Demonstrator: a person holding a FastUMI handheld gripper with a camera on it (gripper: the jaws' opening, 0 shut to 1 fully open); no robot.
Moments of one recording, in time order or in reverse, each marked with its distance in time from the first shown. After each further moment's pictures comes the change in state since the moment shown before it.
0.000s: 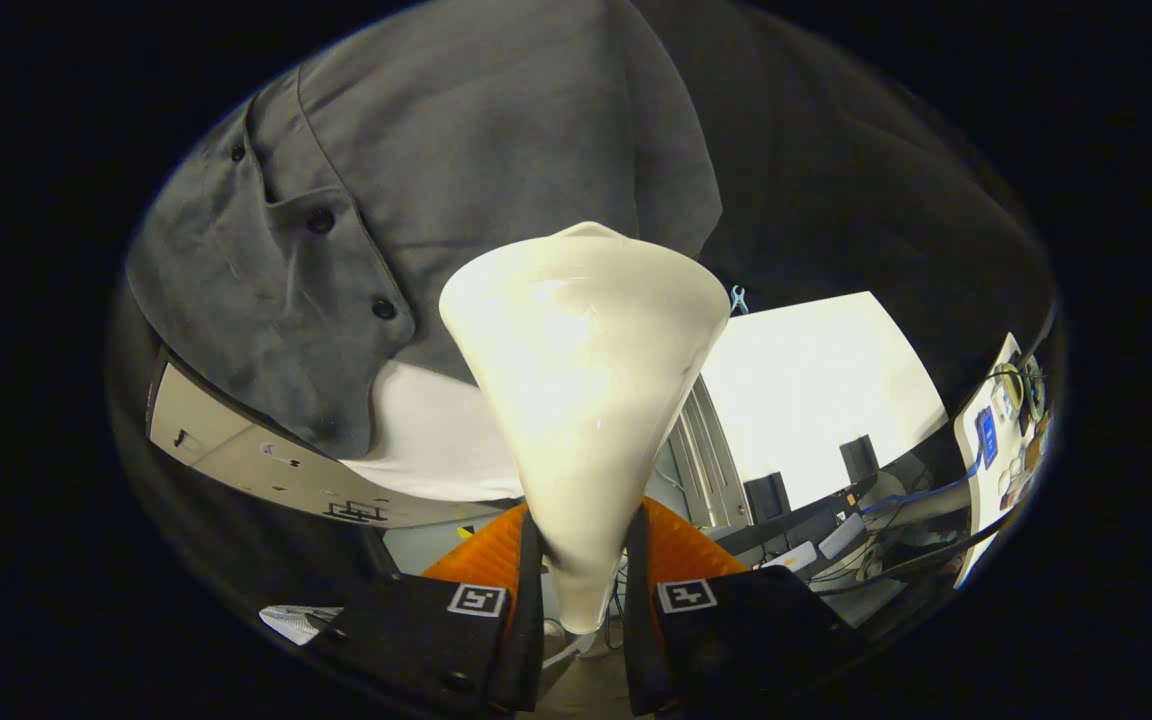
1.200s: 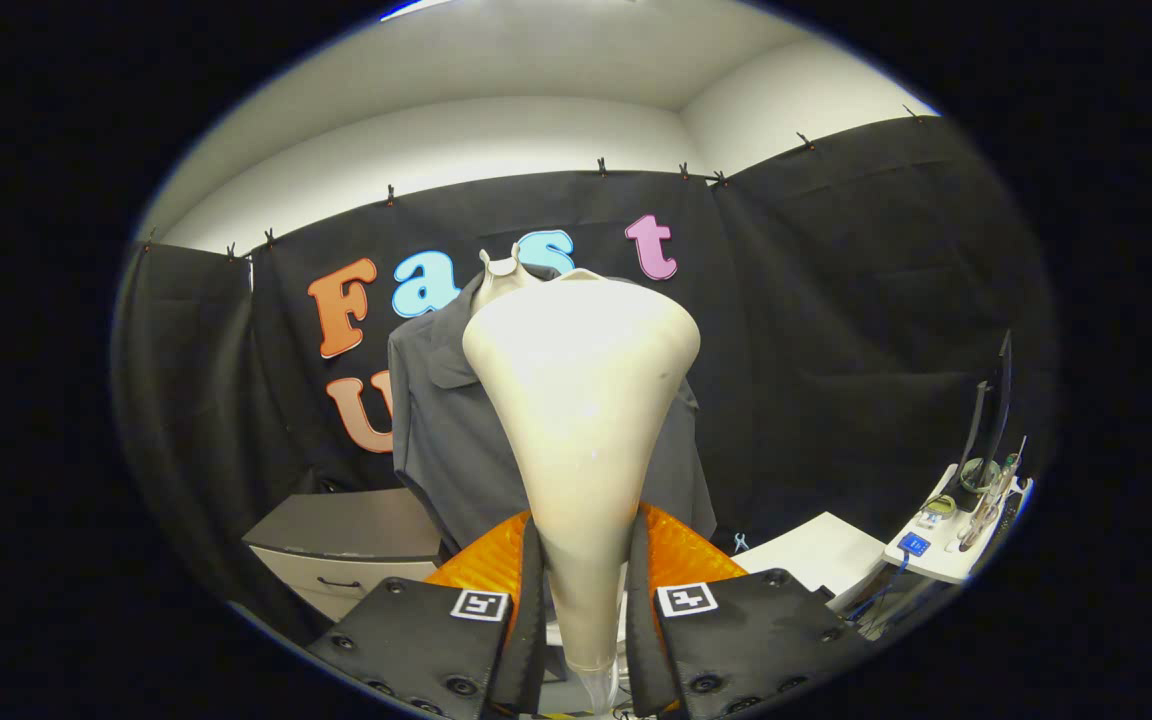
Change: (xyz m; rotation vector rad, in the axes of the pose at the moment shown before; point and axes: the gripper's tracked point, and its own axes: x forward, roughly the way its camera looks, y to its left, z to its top) arm -0.418 0.179 0.101 -0.044 -0.857 0.055
